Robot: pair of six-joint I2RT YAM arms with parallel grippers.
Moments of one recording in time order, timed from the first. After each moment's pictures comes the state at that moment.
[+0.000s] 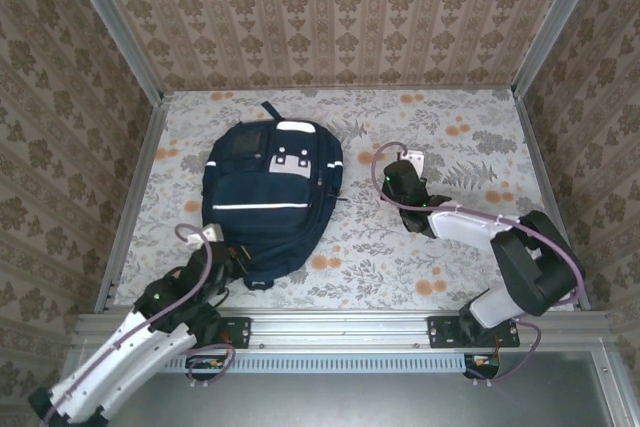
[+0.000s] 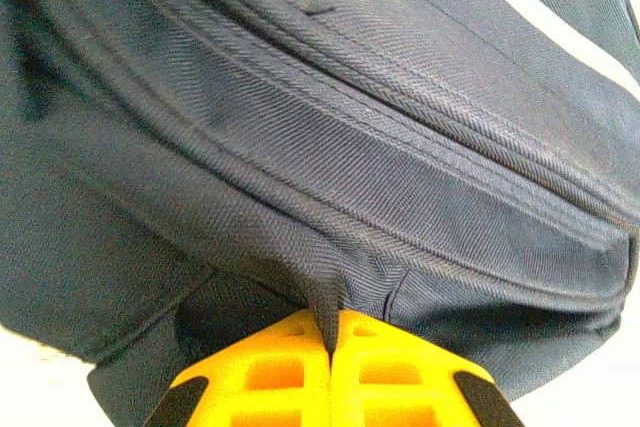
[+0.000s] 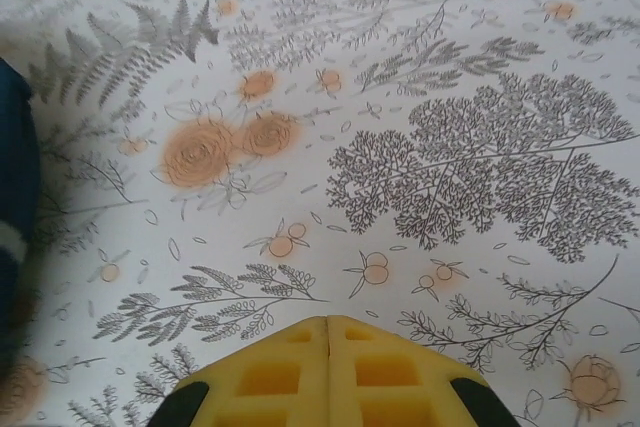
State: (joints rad) left arm -0.87 0.28 0.32 -0.79 -0.28 -1.07; right arm 0.51 1.47 0.70 0.08 0.46 0.51
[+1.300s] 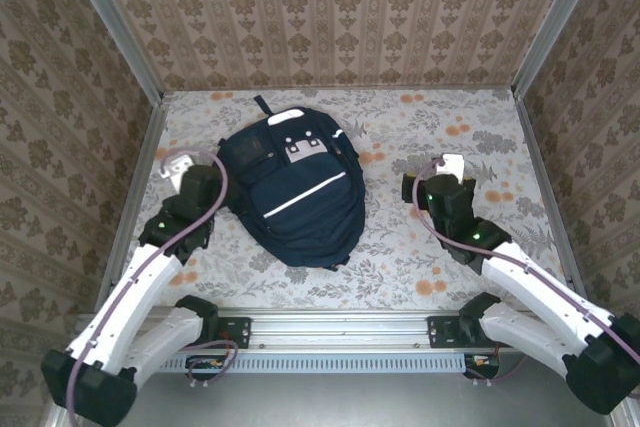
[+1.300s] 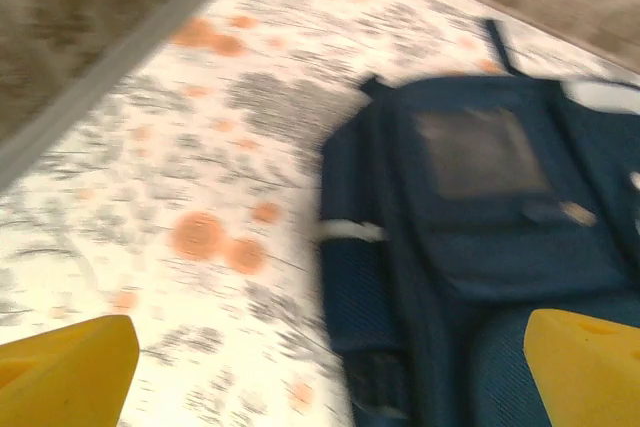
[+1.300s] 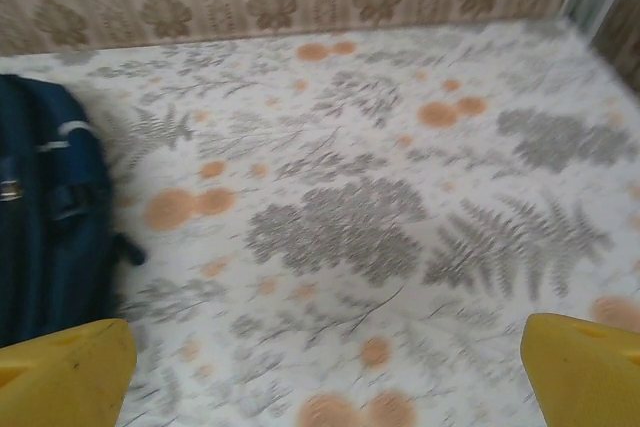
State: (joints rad) left arm -0.35 0.86 0.80 -0.65 -0.52 -0.64; right arm 0.52 0.93 0.61 -0.20 0.62 0.28
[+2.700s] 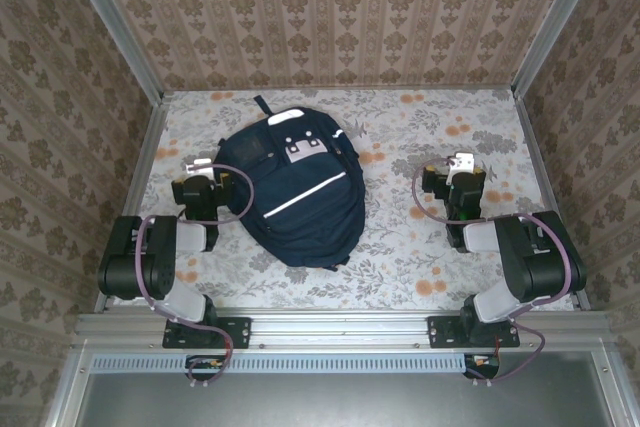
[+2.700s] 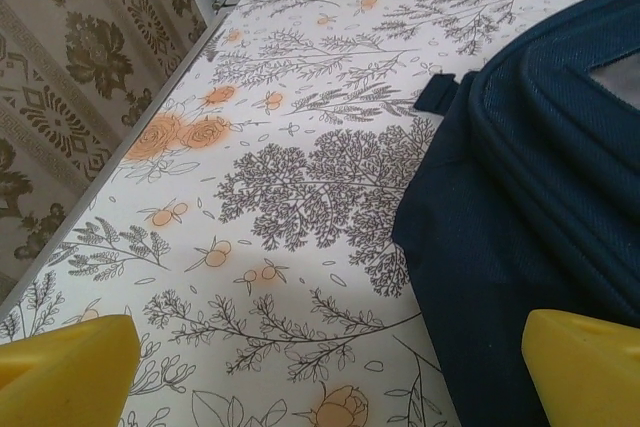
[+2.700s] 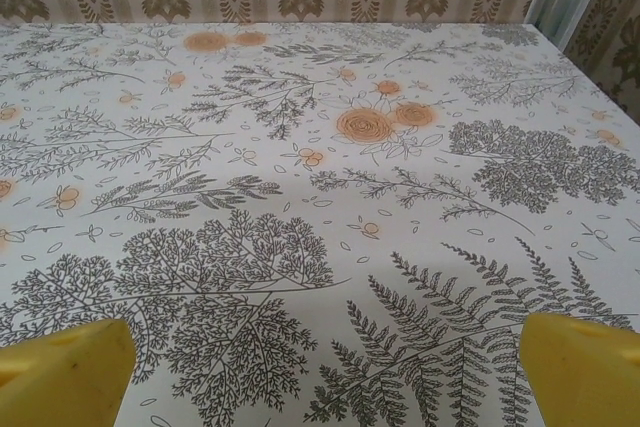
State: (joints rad) left arm -0.07 1.54 0.37 0.78 -0.28 0.07; right arm 0.06 1.53 0.37 0.83 0.26 0.03
